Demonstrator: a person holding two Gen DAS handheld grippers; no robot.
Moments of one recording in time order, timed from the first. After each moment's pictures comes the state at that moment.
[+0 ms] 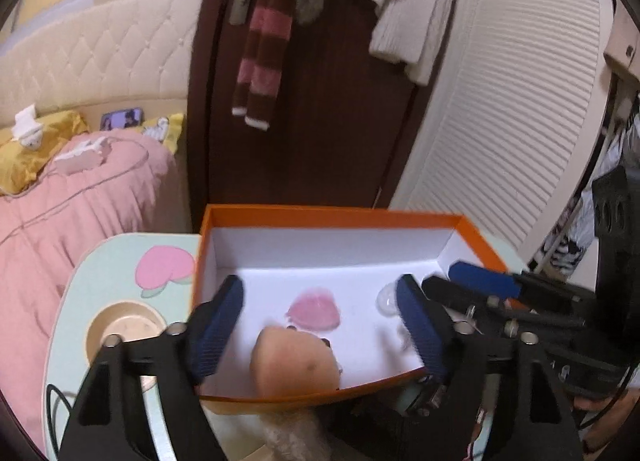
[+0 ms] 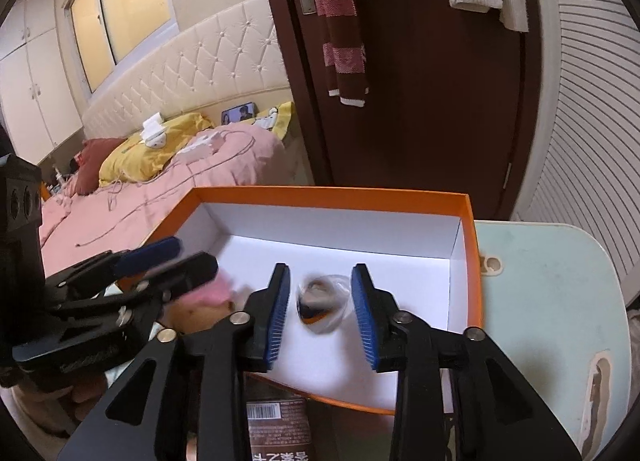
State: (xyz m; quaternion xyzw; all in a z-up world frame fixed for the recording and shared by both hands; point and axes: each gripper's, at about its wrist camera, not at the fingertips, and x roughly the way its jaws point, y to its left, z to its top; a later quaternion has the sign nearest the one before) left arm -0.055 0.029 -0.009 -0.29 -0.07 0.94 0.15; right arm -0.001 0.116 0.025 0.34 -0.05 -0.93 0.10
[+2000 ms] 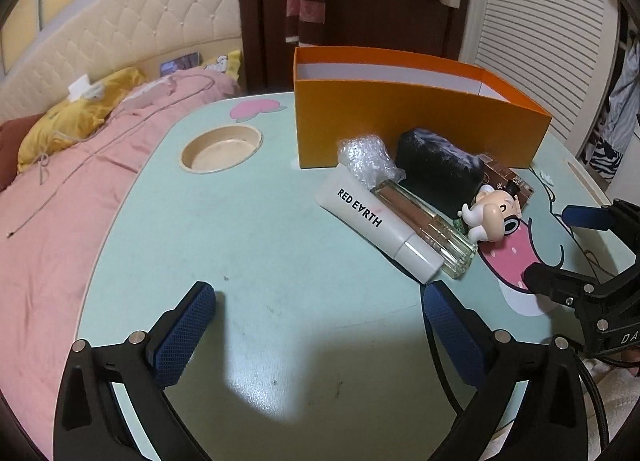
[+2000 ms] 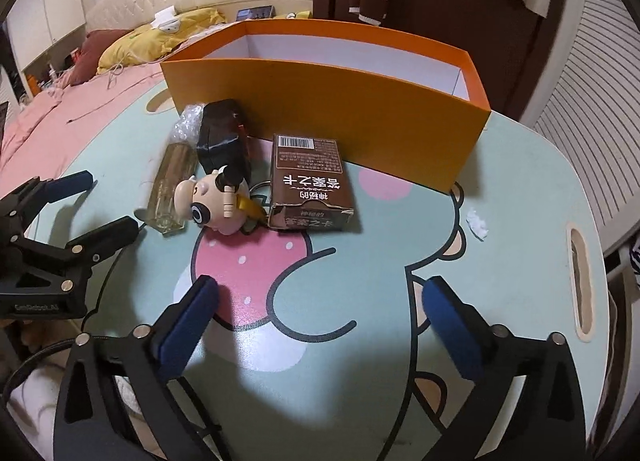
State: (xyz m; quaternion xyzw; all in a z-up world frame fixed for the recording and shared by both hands) left arm 0.066 0.002 -0.067 -0.40 0.01 0.92 0.06; right arm 0.095 0.087 -0.031 0.46 0.07 -0.88 0.09
